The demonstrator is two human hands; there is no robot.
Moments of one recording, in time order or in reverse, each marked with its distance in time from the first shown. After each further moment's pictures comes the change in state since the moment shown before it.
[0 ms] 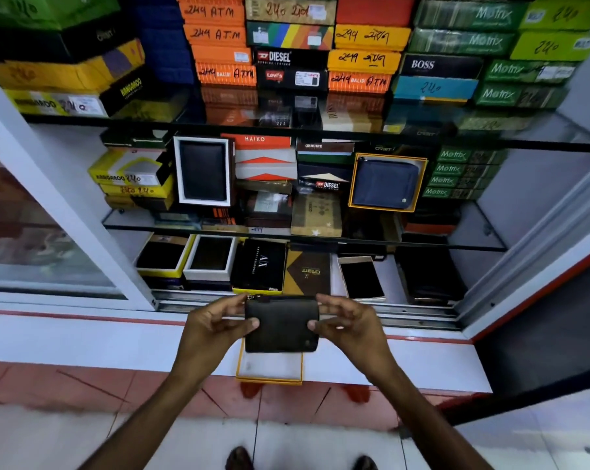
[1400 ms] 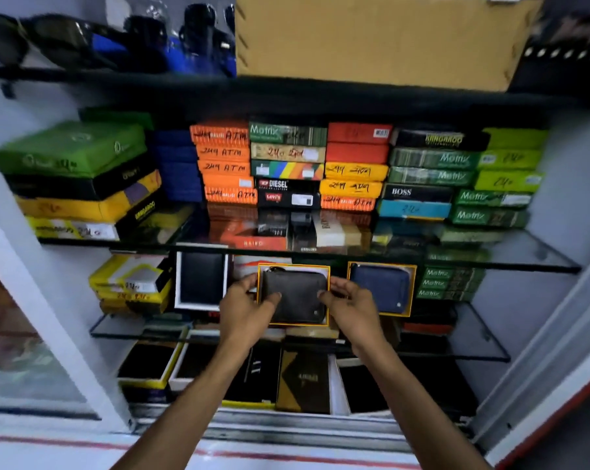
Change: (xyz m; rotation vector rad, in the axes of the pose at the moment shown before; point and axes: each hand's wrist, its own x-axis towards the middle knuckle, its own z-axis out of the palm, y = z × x) left_hand 0.155 0.121 0.047 0.152 0.195 0.087; right_hand 0.143 -0.134 -0.020 0.077 0.255 -0.056
